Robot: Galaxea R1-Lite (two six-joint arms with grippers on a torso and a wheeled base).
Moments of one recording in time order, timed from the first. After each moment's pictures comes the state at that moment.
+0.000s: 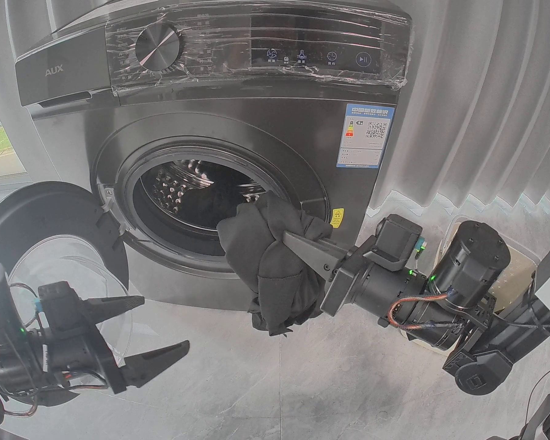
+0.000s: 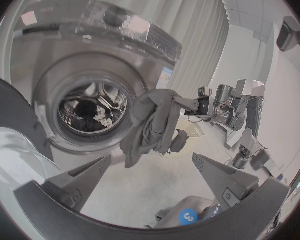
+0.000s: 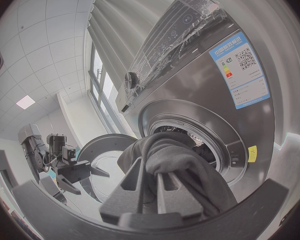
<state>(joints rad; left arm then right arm) -0.46 1.20 -0.25 -0.69 -0.31 -0.05 0.79 1.91 -0.62 -1.48 0.15 0.31</state>
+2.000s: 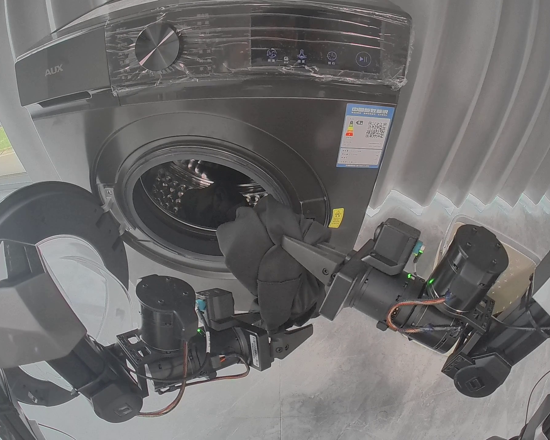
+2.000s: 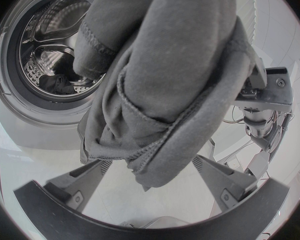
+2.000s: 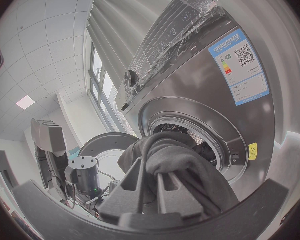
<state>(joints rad) -0.71 1.96 -0.46 -1.20 -0.17 -0.39 0.79 1.92 -0.61 -1.49 0.15 0.31</state>
